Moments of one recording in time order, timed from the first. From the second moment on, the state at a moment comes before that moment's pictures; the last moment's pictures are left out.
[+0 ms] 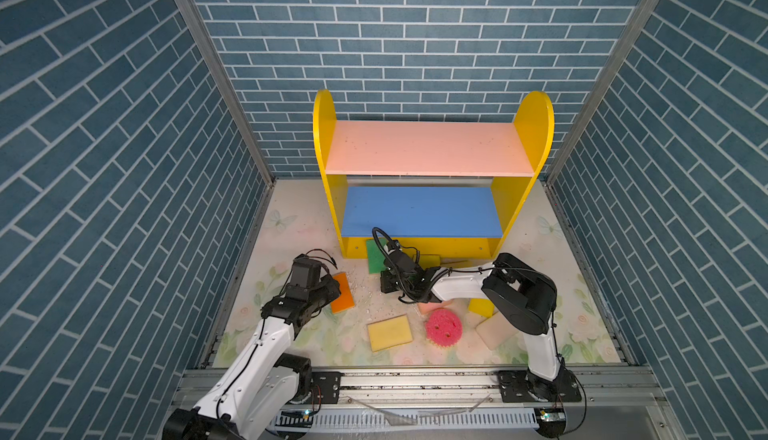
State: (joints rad) left arm -0.22 0.86 0.45 -0.46 0.08 -0.76; right arm 1.05 2.03 1.14 0.12 0.11 0.66
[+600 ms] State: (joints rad) left arm -0.35 1.01 0.46 -0.27 0.13 -0.77; right arm 1.04 1.97 1.13 0.10 0.10 0.65
